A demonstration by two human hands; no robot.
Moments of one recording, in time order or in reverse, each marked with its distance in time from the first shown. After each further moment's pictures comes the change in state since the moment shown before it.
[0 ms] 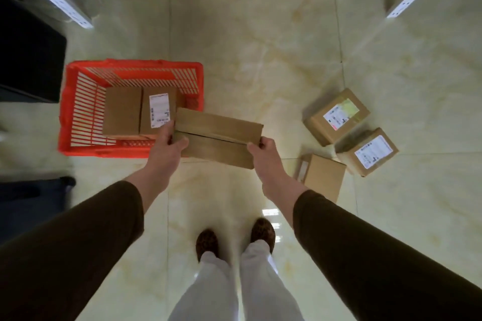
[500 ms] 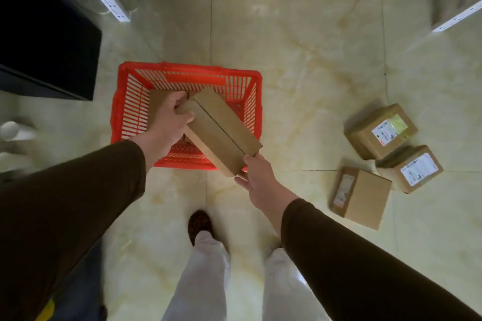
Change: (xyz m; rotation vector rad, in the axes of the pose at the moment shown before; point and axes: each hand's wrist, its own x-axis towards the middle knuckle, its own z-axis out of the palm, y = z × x) left_hand 0.116 0.044 -0.160 0.146 0.008 0.076; right_hand 0.006 -0.022 0.208 0.234 -0.037 0.271
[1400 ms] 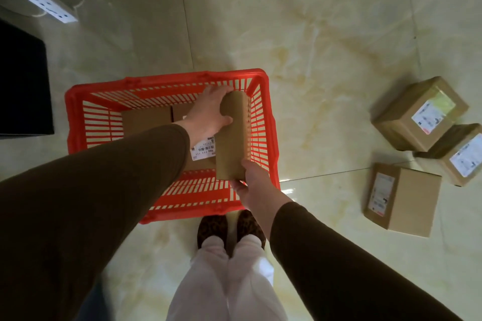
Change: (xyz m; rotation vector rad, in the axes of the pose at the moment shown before) left_hand 0.170 -0.005 0.095 0.633 -0.374 0.291; right_hand 0.139 -0.021 0.063 0.470 0.230 0.316
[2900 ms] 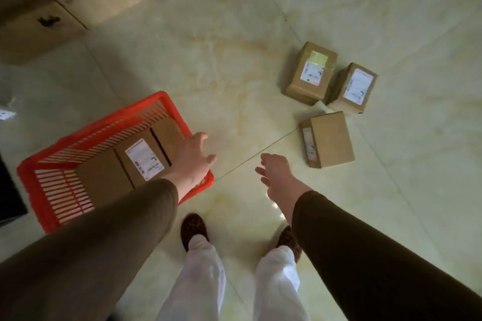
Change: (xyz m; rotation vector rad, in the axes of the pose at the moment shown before) left_hand -0.122 0.121 0.092 0.242 -0.114 0.096; right_hand -0.053 -0.049 -0.220 -0.014 0.035 -0.349
